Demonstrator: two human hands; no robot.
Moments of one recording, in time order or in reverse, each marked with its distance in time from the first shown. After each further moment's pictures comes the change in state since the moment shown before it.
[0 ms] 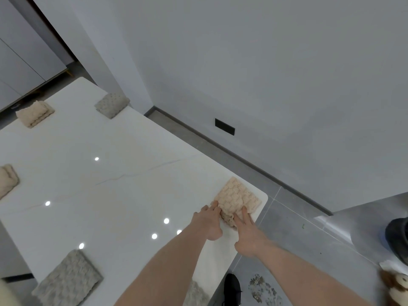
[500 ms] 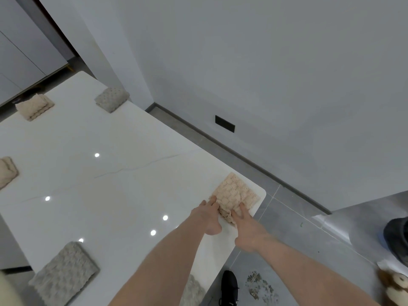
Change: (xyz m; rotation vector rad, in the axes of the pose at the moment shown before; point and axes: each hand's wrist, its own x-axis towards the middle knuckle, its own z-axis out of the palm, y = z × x) left_hand 0.004 0.001 0.004 -0.012 -0.028 -0.010; right_hand -0.015 -0.002 -0.015 -0.054 -0.044 -0.028
